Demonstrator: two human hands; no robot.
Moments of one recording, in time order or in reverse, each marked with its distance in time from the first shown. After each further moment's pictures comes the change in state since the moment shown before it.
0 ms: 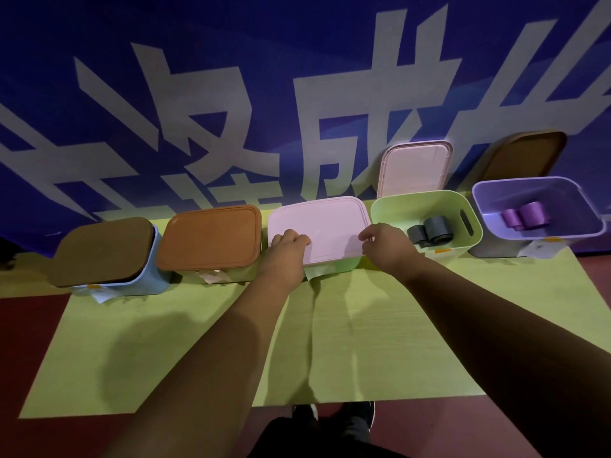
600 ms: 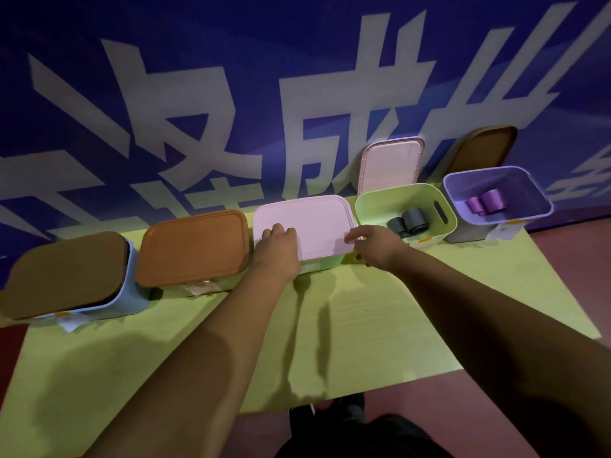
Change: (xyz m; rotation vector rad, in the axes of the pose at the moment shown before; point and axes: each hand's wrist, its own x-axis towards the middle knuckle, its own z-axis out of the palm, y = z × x) left_hand 0.012 -0.004 -0.025 0.062 -0.057 0.026; right_hand -0.016 -0.011 0.003 0.159 -0.026 0.099
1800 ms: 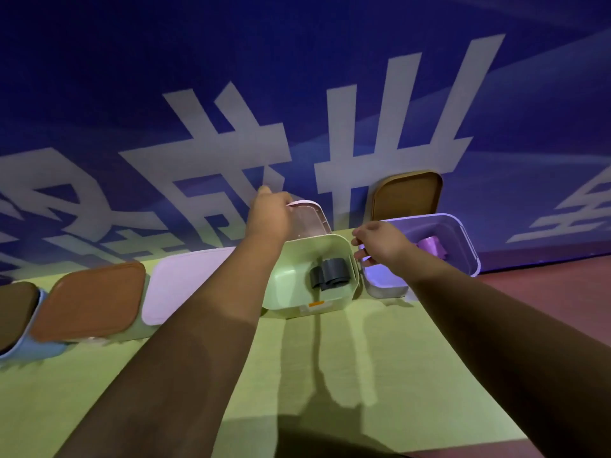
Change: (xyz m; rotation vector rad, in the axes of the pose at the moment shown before) left_hand 0.185 0.273 -0.074 -0.259 0.376 -0.290; right_hand 0.115 0.156 -0.248 0.443 -0.083 0.083
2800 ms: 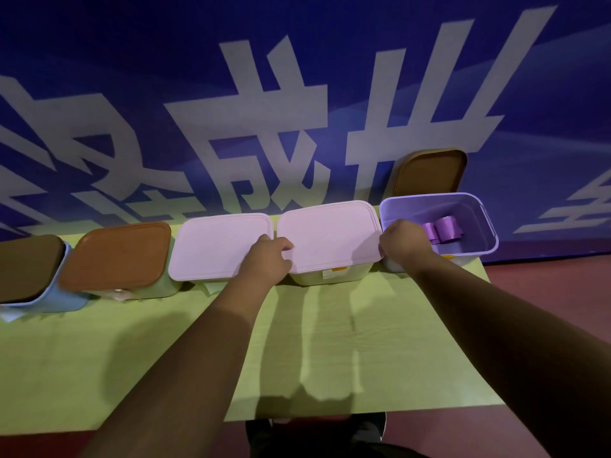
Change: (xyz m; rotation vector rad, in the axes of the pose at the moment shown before) left_hand -0.114 -0.132 0.027 -0.027 -0.307 0.030; right_hand -0.036 0.039 0.041 -0.450 0.260 0.042
